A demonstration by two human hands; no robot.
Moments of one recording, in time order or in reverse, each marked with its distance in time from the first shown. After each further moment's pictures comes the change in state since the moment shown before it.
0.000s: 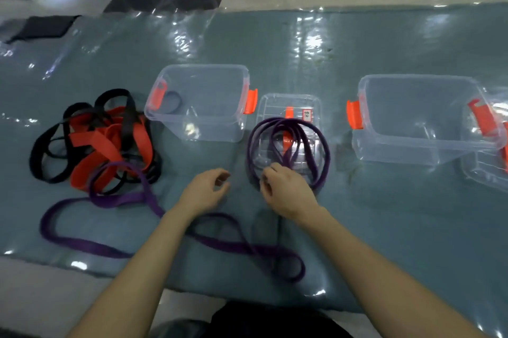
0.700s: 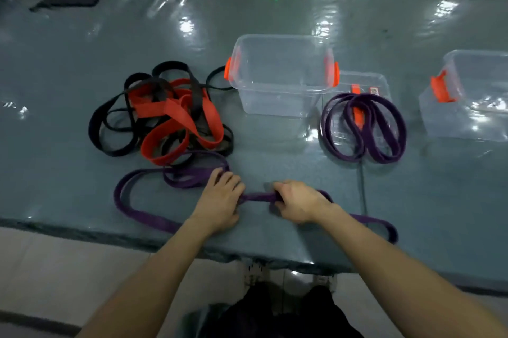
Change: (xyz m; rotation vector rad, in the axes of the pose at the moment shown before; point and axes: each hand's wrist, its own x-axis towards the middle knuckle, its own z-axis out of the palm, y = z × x) left_hand -0.093 -0.195 -0.040 0.742 -0.080 0.358; right_hand 0.012 -0.176 0.111 -0.074 -0.515 0.032
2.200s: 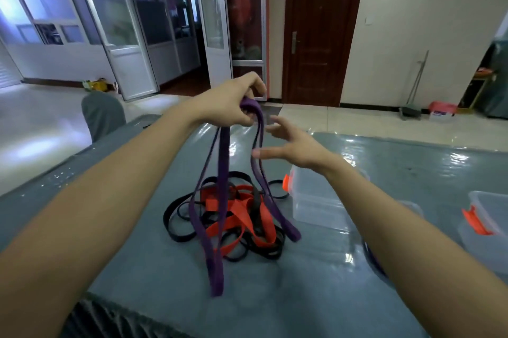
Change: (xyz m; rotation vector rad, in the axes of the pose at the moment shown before) left_hand -0.075 -0.186 -0.433 -0.435 0.507 -0.034; right_hand 0.010 -0.197 -0.309 0.548 0.435 -0.357
